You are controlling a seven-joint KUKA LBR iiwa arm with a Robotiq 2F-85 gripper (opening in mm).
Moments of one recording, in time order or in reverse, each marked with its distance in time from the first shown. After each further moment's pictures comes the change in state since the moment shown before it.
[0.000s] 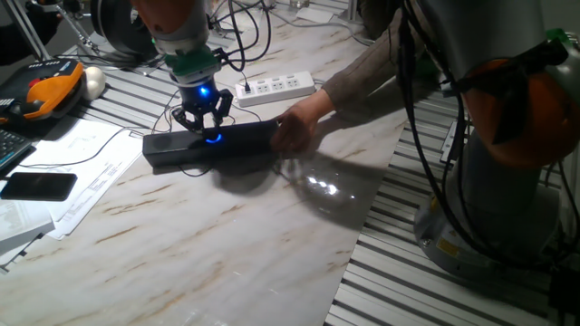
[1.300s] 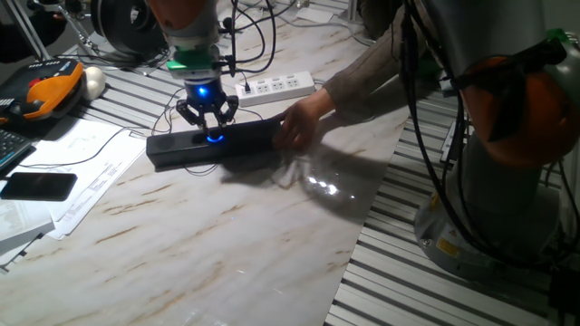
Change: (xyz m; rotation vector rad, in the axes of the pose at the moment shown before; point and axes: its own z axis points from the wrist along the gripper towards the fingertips) arm -0.004 -0.007 0.006 -0.062 0.008 0.450
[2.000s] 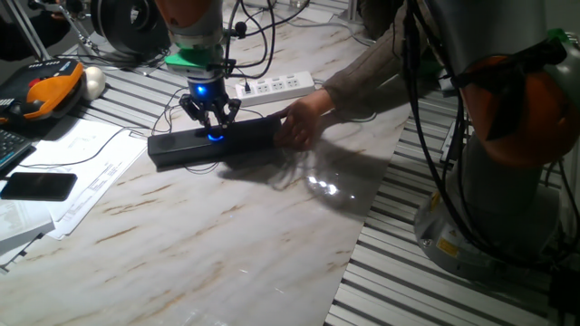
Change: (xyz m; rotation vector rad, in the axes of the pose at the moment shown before) arm -0.003 -0.002 0.002 -0.030 0.015 0.246
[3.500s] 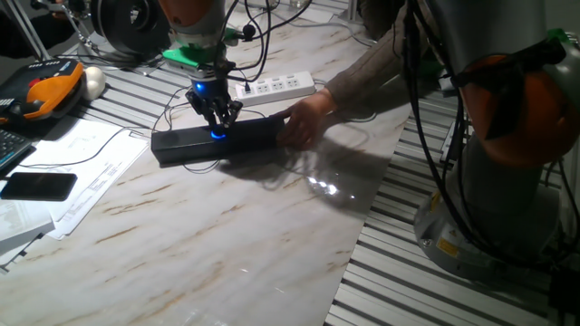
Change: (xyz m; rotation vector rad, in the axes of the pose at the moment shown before) arm -0.011 -0.006 0.001 0.005 -0.016 0.335
